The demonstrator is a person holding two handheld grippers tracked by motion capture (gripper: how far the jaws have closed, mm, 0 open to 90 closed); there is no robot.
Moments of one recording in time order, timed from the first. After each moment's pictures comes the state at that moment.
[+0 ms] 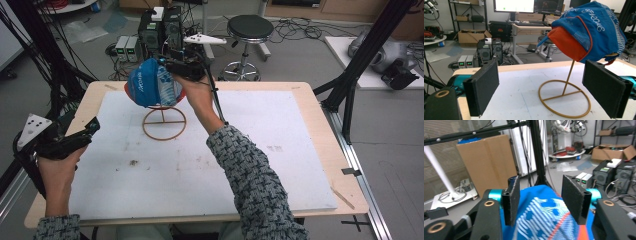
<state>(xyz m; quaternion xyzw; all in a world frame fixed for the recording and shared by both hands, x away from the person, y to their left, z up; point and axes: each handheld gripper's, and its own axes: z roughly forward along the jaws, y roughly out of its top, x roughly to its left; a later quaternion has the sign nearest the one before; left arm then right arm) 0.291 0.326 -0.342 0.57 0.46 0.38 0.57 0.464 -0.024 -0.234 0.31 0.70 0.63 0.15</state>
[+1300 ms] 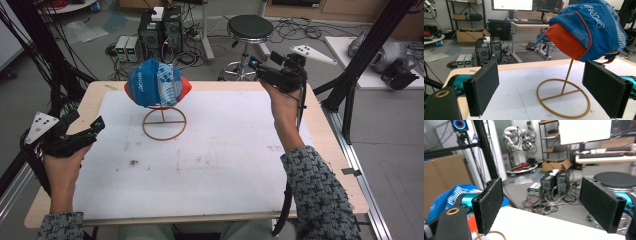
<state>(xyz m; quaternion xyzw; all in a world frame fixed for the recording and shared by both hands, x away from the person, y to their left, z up) 0.298 0.318 -0.344 0.58 0.46 0.37 0.56 0.412 -0.231 -0.224 0.41 0.61 0.62 0.28</state>
